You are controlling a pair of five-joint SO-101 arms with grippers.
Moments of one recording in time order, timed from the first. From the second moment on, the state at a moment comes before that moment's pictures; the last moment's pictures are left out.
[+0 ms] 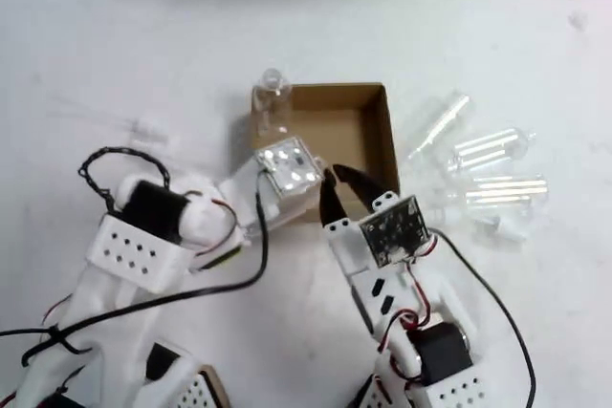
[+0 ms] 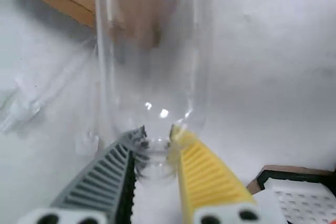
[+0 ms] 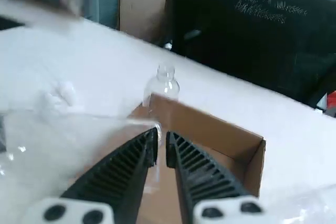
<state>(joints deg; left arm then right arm) 17.6 -37.8 31.7 91.3 -34.2 -26.2 -96.5 80.6 35.3 11.6</state>
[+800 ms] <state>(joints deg) 23.5 -37.8 20.5 98.5 -33.6 -25.4 -96.3 81.8 33.3 11.4</state>
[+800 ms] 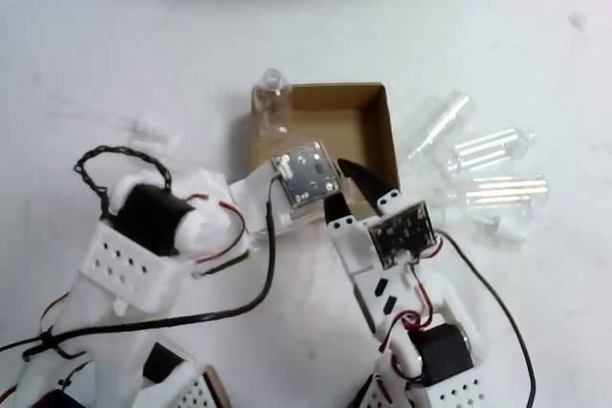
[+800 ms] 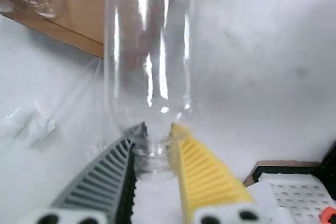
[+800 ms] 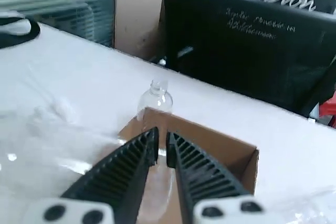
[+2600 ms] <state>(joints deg) -3.8 -38.7 61.9 36.0 0.7 -21.1 -57.4 57.8 37.2 10.8</state>
